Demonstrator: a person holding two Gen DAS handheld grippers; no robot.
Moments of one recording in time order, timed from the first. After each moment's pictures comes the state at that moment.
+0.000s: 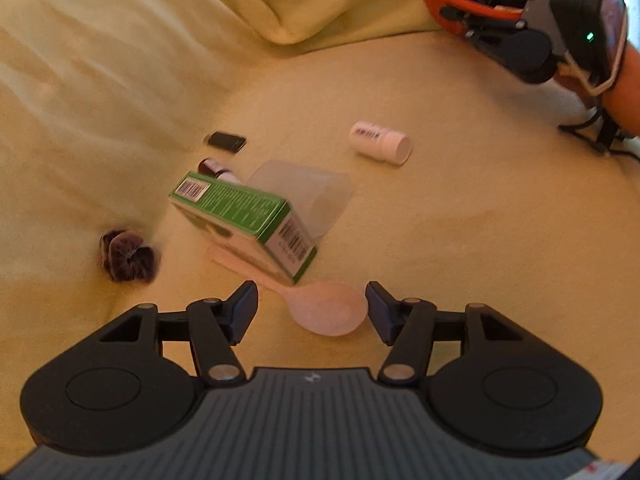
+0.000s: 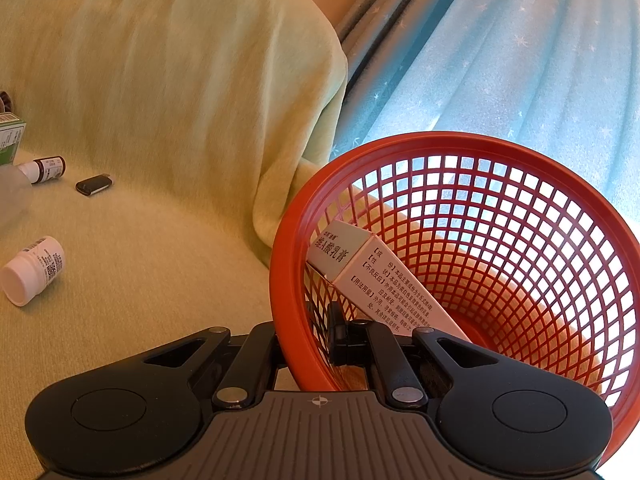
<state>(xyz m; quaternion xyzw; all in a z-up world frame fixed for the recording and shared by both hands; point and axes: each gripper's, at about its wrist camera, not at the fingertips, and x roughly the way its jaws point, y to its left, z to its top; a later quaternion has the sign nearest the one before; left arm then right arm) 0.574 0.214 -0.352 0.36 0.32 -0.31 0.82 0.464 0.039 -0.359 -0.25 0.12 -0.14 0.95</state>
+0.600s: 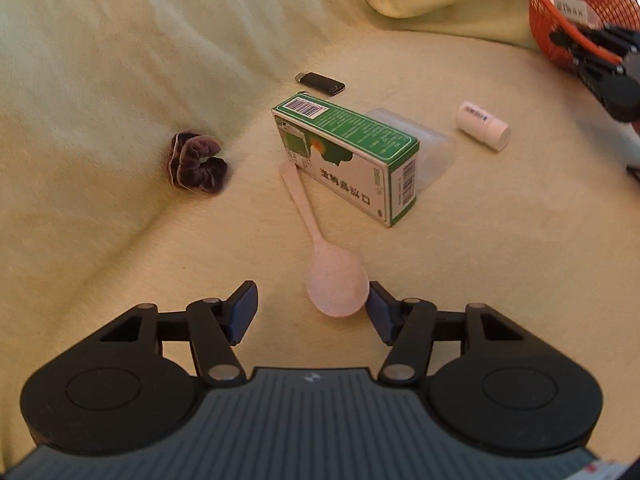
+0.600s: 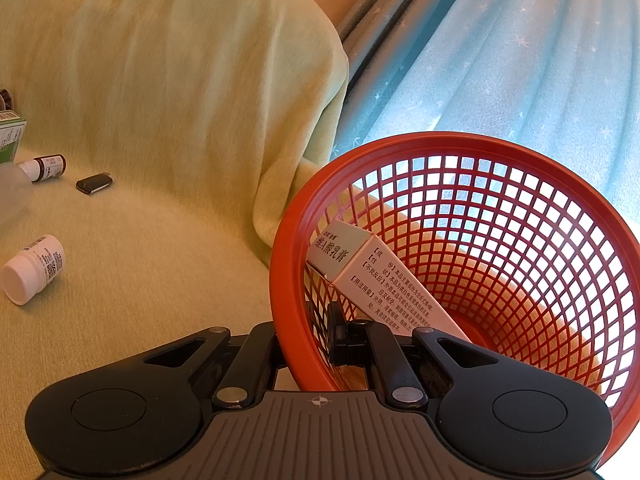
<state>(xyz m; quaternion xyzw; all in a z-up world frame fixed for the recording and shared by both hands) 0.602 0.269 -0.349 0.24 0.38 -0.23 0.86 0.464 0.039 -0.359 -0.25 0.12 -0.14 0.95</state>
